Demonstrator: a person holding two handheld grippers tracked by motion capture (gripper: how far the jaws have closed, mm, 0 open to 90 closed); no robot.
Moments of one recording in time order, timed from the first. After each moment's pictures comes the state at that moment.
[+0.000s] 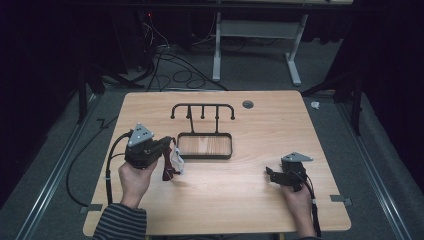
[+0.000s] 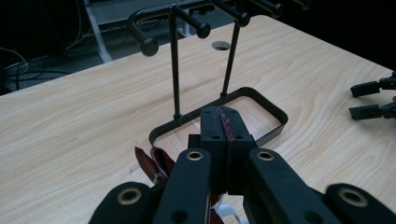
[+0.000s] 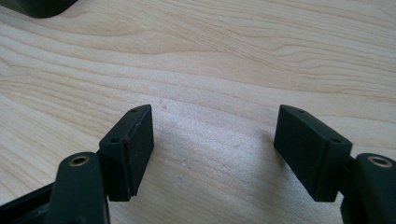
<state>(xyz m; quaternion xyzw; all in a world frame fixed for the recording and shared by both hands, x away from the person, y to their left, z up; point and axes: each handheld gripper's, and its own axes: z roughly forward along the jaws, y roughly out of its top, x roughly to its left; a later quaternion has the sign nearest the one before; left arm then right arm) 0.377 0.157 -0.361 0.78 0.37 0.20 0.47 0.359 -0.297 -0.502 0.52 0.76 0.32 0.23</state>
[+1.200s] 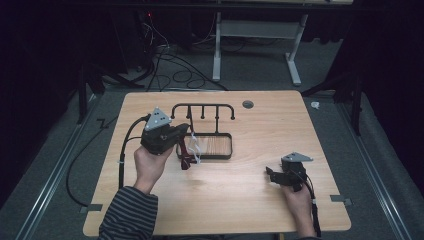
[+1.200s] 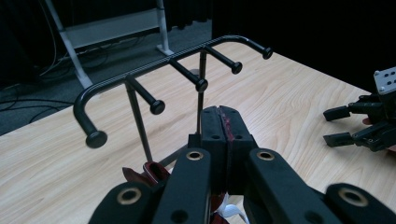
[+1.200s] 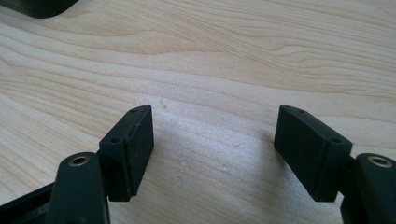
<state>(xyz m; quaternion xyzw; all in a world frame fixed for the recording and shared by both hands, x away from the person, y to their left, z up) 0.400 0.115 -0.332 0.79 0.32 0.19 0.49 0.359 -0.297 -0.502 0.52 0.76 0.32 0.23</state>
